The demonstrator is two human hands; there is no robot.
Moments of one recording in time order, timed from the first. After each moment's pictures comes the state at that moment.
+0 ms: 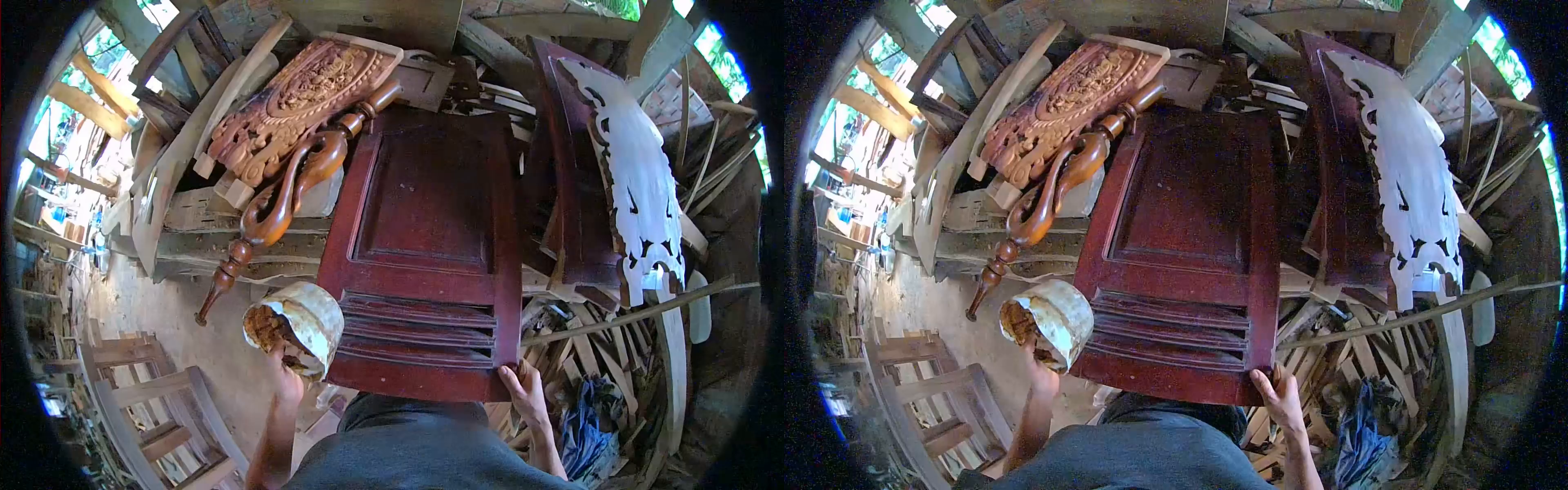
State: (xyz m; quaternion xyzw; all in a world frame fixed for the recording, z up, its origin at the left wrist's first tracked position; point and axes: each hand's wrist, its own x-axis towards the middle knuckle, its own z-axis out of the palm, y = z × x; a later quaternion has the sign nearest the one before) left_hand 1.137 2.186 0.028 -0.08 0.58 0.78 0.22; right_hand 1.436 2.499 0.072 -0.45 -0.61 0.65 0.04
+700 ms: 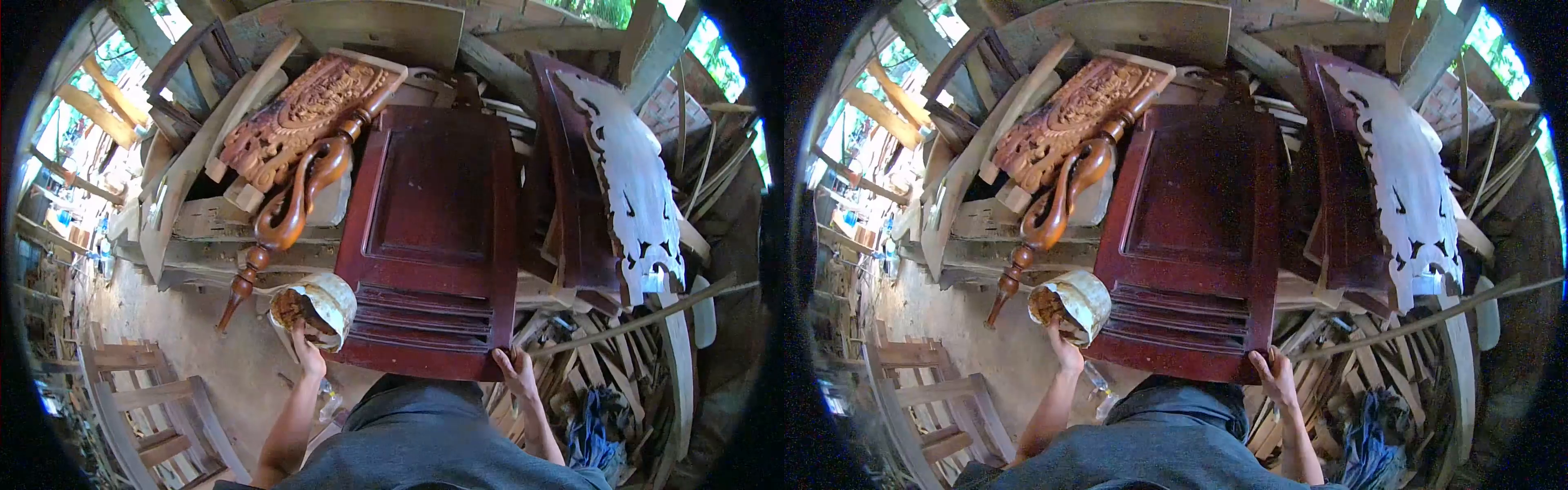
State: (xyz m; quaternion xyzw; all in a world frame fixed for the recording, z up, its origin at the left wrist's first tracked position) left_hand 1.117 2.240 -0.015 -0.06 0.59 0.80 0.13; right_hand 1.419 2.513 -0.007 -0.41 -0.64 0.64 0.11
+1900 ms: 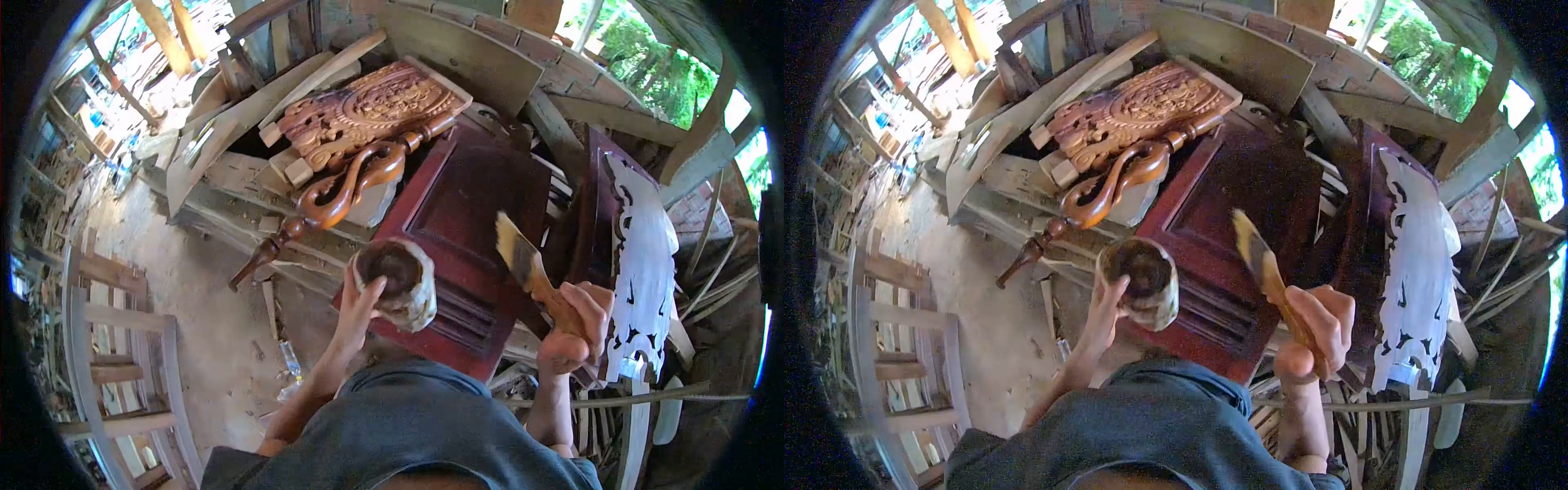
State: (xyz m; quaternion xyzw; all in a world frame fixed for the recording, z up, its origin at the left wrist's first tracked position) left_hand 1.123 2.358 0.109 0.00 0.57 0.79 0.22; right_hand 1.247 2.582 0.220 0.00 -0.76 0.30 0.57
